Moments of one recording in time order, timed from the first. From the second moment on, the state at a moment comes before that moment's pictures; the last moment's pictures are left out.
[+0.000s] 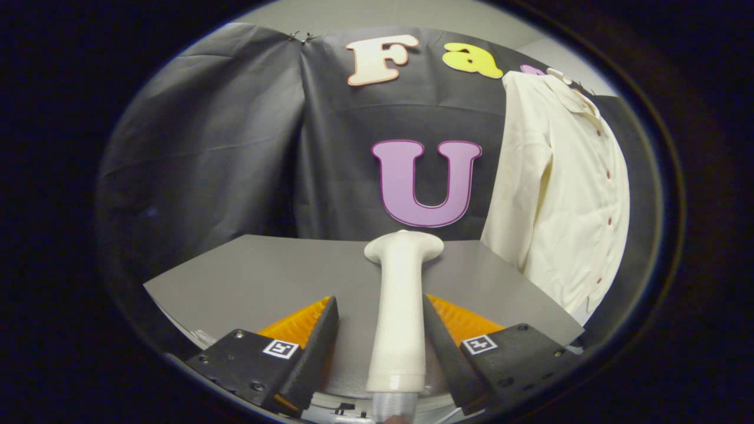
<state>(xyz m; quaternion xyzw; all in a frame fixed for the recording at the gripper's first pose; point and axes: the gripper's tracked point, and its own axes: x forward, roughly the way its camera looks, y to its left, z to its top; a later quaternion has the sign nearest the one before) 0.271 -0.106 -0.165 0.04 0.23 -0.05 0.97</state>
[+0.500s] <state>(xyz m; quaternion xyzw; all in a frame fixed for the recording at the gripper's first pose) 0.269 -0.110 -0.164 0.05 0.23 -0.05 0.97</state>
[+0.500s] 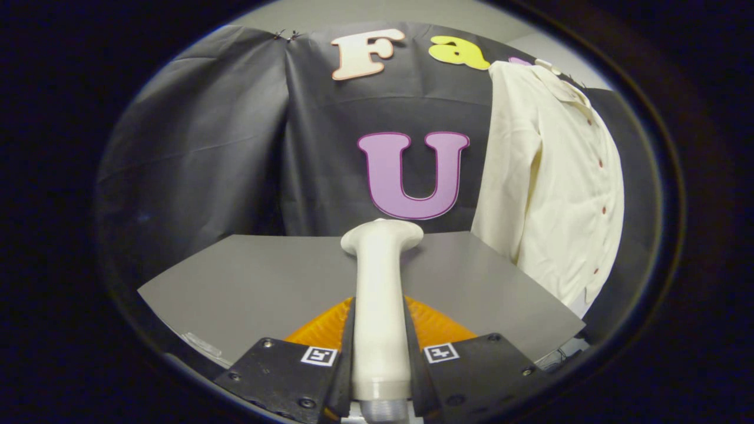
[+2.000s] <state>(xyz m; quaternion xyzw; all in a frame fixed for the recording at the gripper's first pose) 0.182 -0.349 -0.020 0.02 -0.01 -0.17 0.99</state>
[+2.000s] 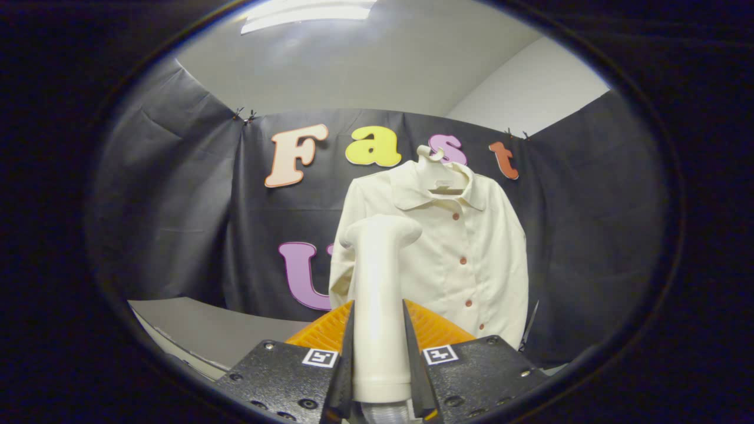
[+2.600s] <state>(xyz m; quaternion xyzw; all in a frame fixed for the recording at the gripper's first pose) 0.202 -0.411 -0.065 0.04 -0.01 -0.21 0.98</state>
